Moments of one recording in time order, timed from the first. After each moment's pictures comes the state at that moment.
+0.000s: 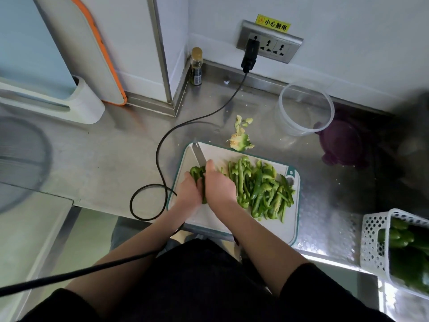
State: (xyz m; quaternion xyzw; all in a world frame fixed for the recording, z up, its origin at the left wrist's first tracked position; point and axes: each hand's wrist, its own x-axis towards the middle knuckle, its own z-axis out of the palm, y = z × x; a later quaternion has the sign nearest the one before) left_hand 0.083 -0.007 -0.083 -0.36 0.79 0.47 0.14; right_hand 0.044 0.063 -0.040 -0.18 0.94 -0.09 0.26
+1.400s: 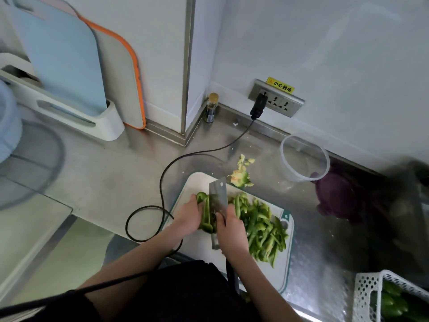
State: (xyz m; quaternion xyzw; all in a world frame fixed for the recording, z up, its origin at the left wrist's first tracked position) left_hand 0.068 -0.009 -0.084 -0.31 0.83 0.43 0.16; right_hand 0.053 0.113 -0.042 -0.09 0.93 -0.25 0.25
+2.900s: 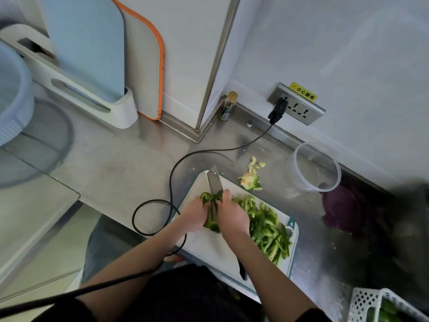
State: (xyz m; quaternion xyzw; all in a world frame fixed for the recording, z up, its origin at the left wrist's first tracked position) left_hand 0.068 -0.020 -0.087 -0.34 0.77 0.50 0.20; right_hand 0.023 0.074 -0.040 -0.22 0.94 -0.03 0.24
